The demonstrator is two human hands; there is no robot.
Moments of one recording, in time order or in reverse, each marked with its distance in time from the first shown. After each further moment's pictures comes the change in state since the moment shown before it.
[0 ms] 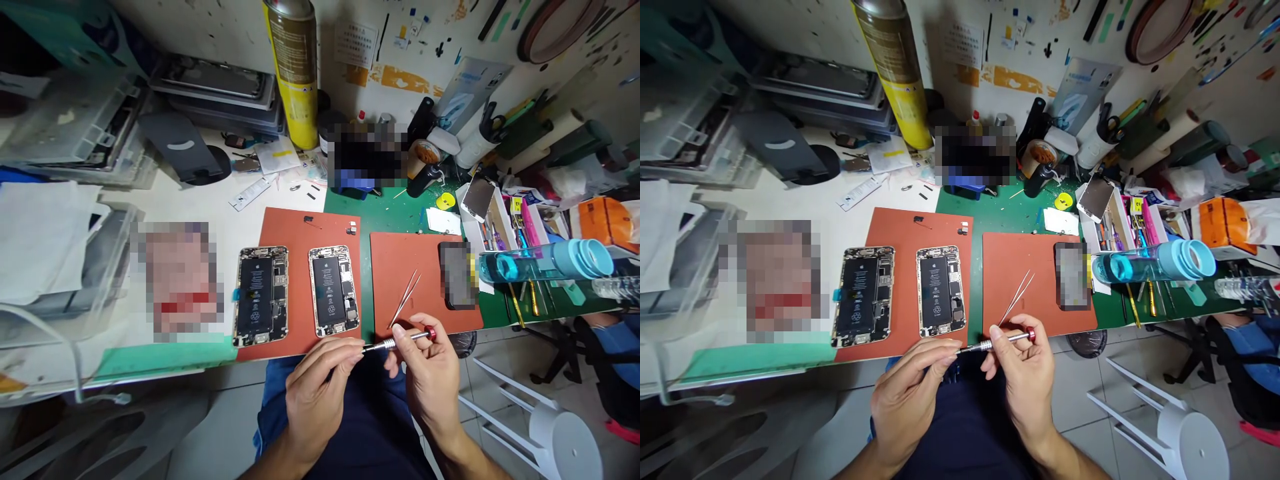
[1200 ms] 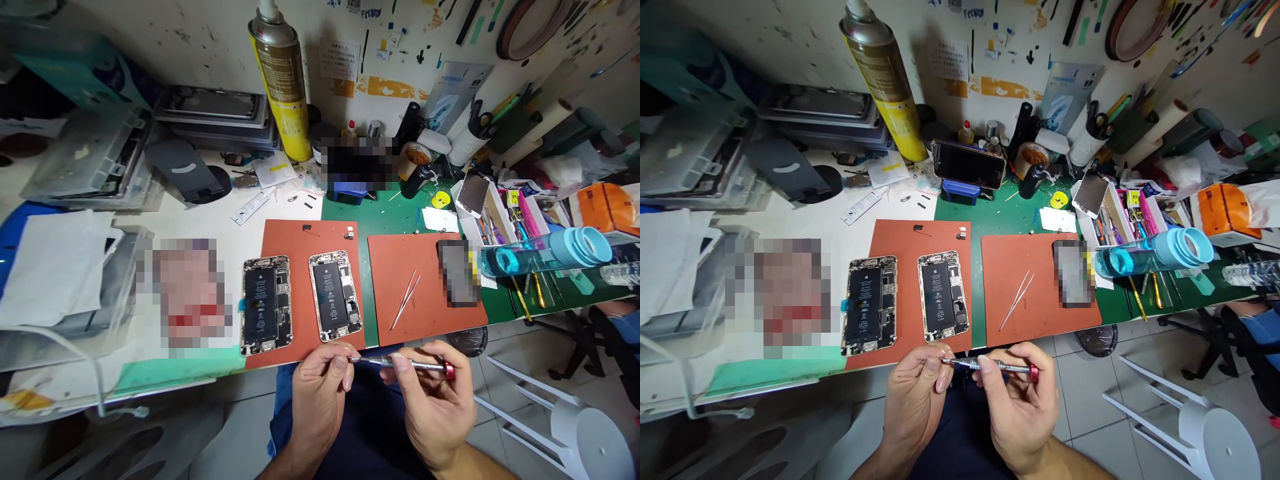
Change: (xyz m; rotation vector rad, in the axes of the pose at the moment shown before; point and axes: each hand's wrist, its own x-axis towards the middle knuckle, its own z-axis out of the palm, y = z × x) left_hand -0.004 -0.004 0.012 -0.739 0.174 -0.651; right_hand -0.034 0.001 0.020 -0.115 0.149 -0.531
